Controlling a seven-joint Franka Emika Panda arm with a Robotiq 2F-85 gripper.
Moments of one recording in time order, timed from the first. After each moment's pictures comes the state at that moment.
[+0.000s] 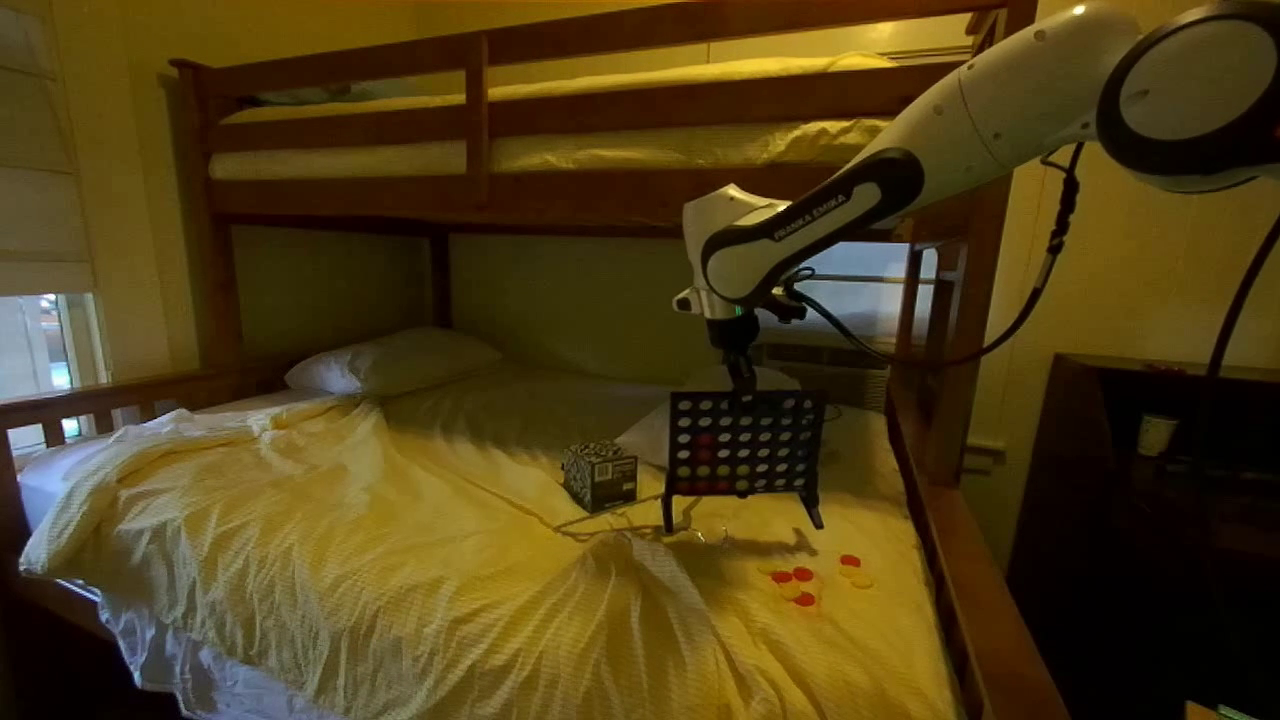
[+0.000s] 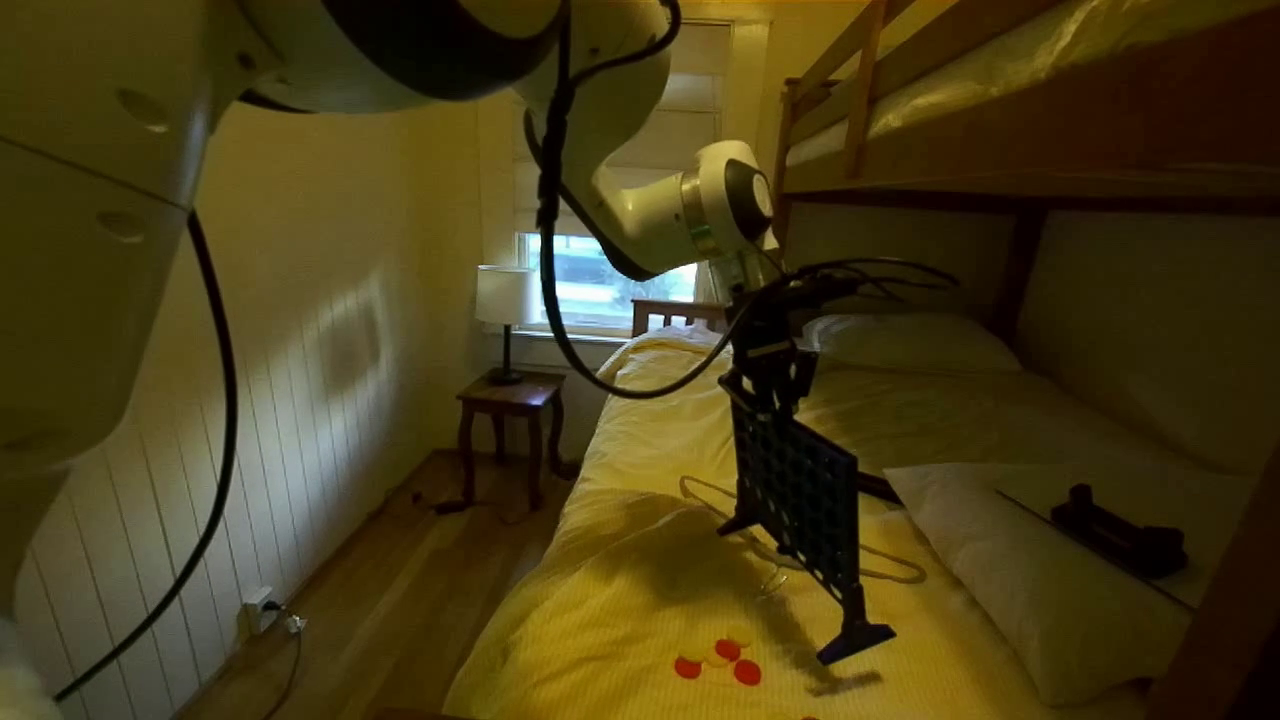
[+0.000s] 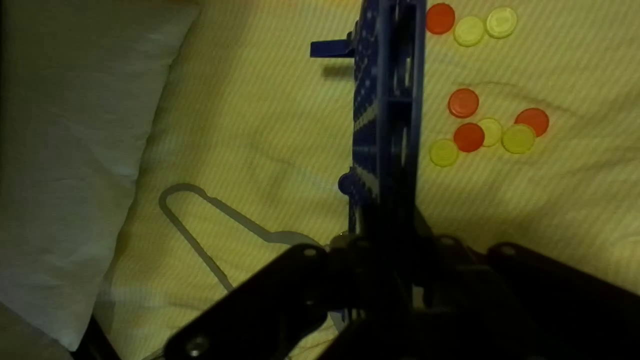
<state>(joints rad) -0.04 0.39 -0.04 -1.62 -0.42 2.00 -0.70</state>
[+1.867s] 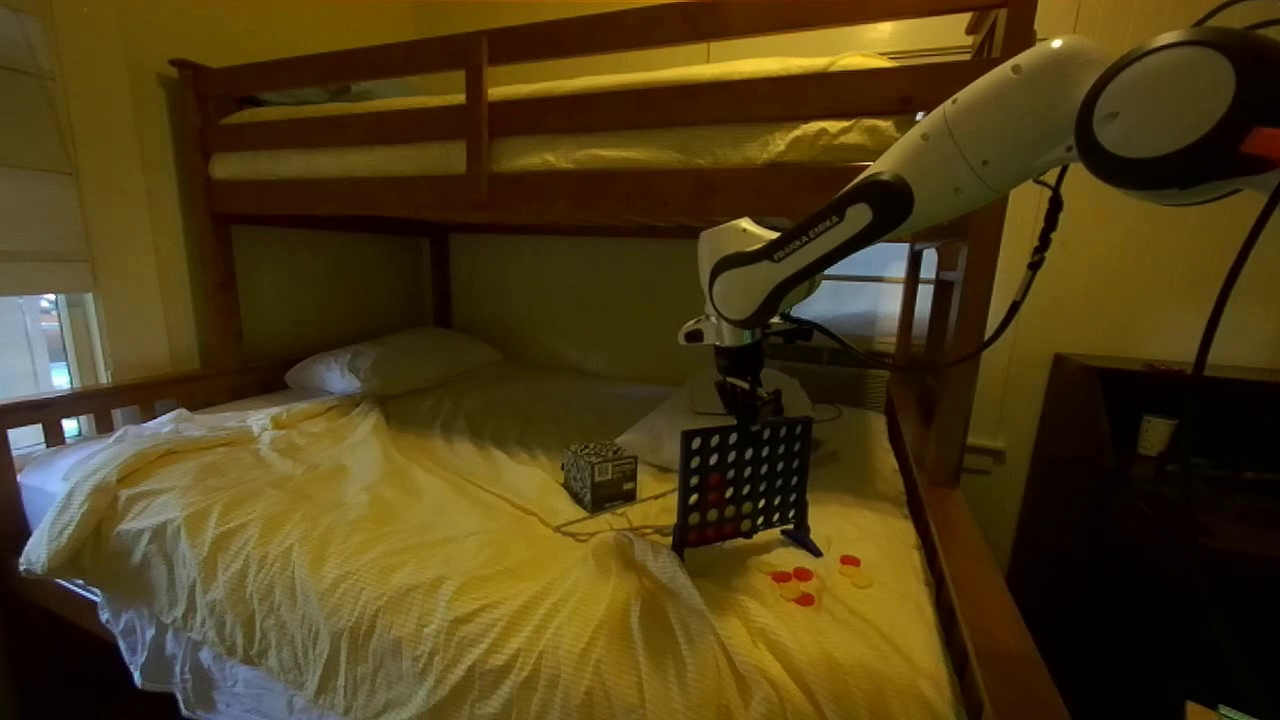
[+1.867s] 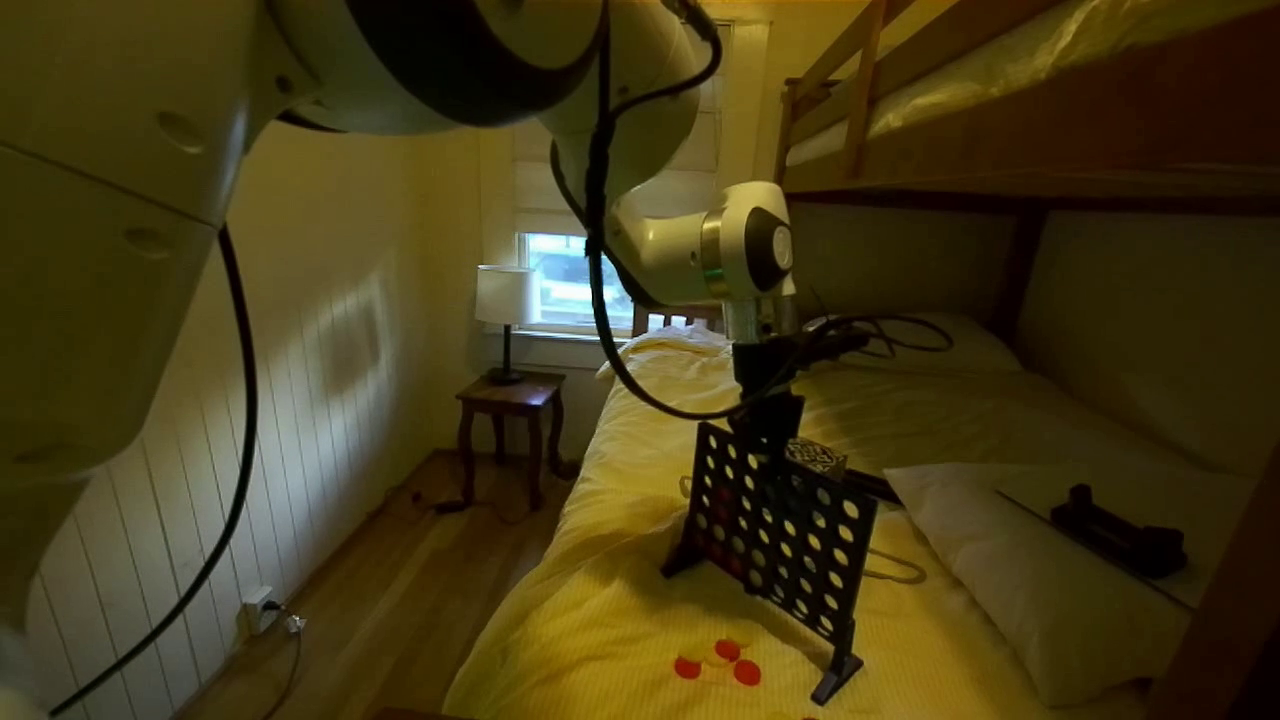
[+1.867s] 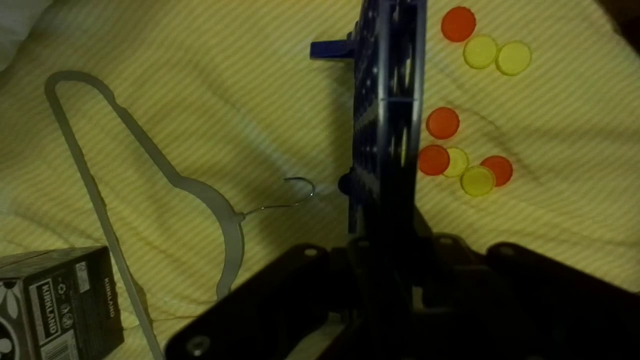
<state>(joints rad) -0.10 0.43 -0.02 -1.67 -0.30 2.06 -1.20</state>
